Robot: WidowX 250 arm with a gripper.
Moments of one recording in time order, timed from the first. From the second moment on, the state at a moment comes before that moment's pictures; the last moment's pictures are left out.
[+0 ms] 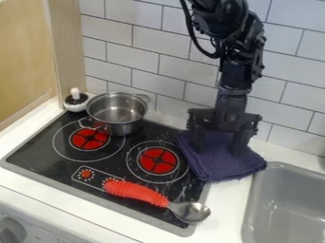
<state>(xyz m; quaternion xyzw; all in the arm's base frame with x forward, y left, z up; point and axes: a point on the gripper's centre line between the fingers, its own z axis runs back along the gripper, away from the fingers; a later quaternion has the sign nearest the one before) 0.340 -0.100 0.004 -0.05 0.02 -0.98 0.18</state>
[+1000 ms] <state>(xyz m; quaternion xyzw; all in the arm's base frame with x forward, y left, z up) 0.331 -0.057 0.006 -0.04 0.02 -0.97 0.22</state>
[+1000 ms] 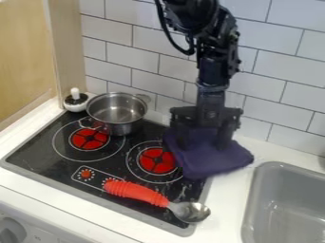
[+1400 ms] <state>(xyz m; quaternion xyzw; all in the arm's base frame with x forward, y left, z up) 0.308 -0.010 0.006 -0.05 0.03 -0.96 0.27</state>
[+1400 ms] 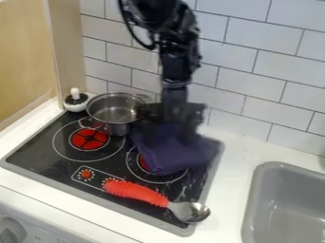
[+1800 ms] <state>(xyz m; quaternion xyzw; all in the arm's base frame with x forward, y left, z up) 0.286 0.016 0.008 -0.06 0.03 -0.95 0.31</state>
